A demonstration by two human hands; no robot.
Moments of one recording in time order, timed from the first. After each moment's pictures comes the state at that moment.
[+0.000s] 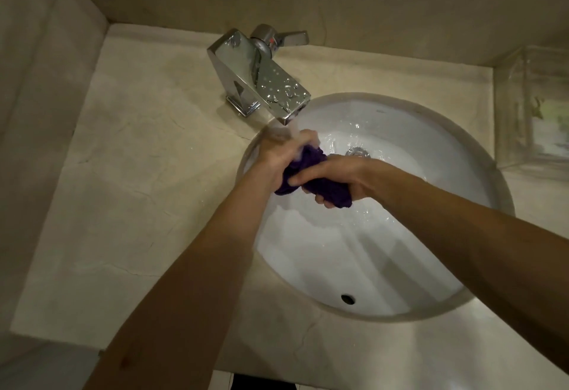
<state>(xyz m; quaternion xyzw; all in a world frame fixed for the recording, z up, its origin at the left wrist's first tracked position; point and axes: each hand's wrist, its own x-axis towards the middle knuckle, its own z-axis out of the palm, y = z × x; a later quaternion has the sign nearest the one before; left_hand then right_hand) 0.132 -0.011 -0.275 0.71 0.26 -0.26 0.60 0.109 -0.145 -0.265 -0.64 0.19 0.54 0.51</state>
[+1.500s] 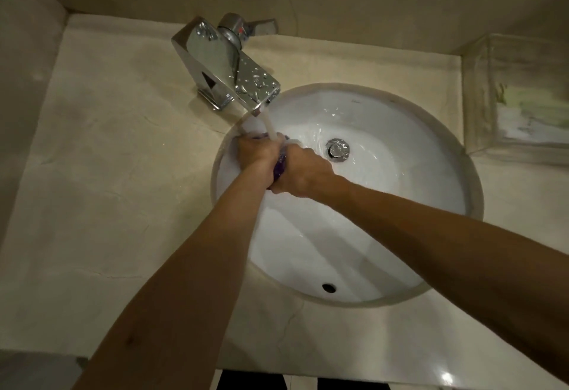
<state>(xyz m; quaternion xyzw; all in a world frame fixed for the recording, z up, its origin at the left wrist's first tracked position) 0.125 -0.028 -0.305 0.69 0.39 -0.17 0.58 0.091 -0.116 -0.269 -0.91 0.05 0.34 0.25</state>
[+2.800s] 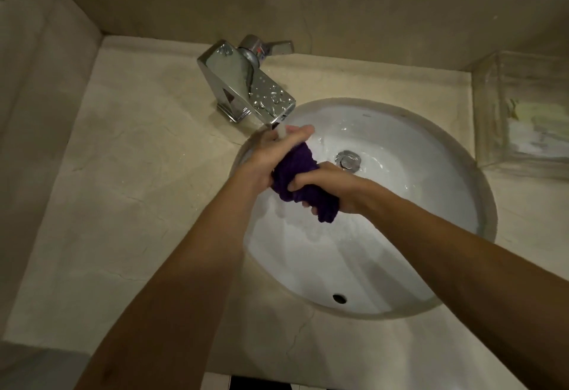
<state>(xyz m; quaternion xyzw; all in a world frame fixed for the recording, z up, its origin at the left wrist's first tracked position) 0.130 -0.009 -0.262 0.66 0.23 -0.29 0.65 0.084 -0.146 -0.263 -0.63 0.20 0.44 0.60</state>
